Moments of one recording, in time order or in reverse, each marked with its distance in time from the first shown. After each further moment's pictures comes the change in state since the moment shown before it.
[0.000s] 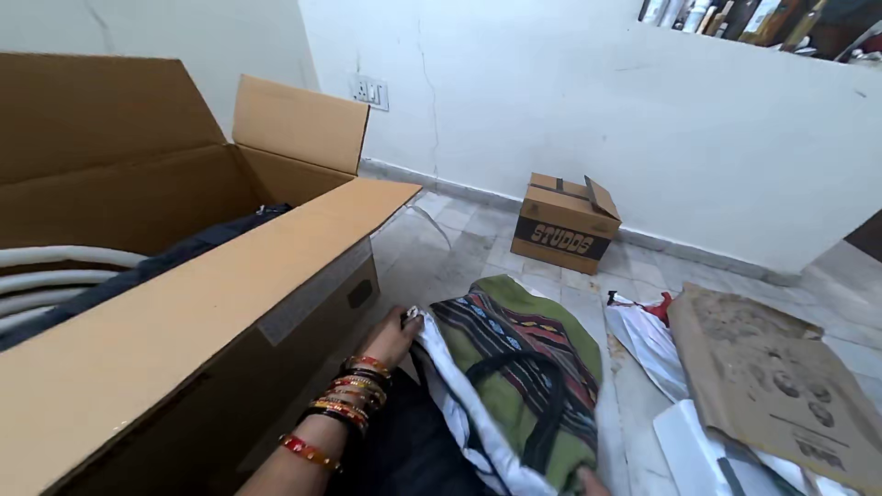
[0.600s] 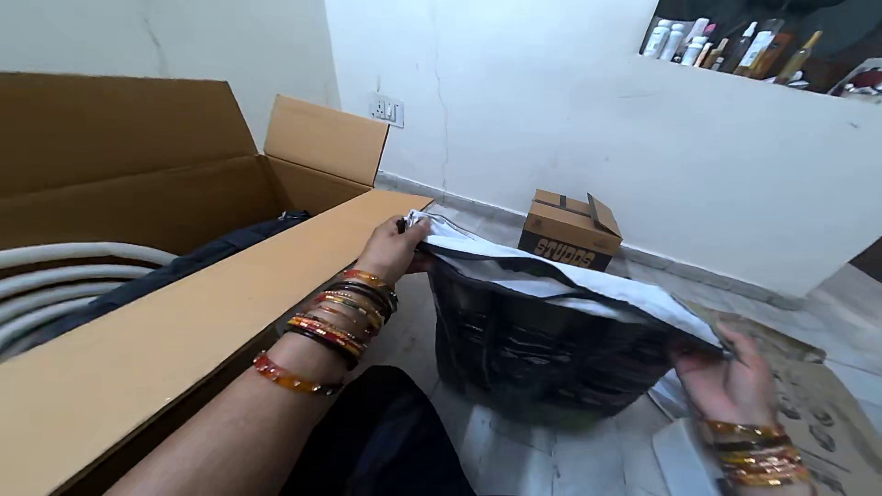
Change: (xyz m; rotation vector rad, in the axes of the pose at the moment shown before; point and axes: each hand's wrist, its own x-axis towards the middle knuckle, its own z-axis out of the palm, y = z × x) left_hand -0.030 0.114 -0.089 -0.732 0.170 0.194; right_hand -0.073 -0.241 0.019 0.509 -0.140 -0.785
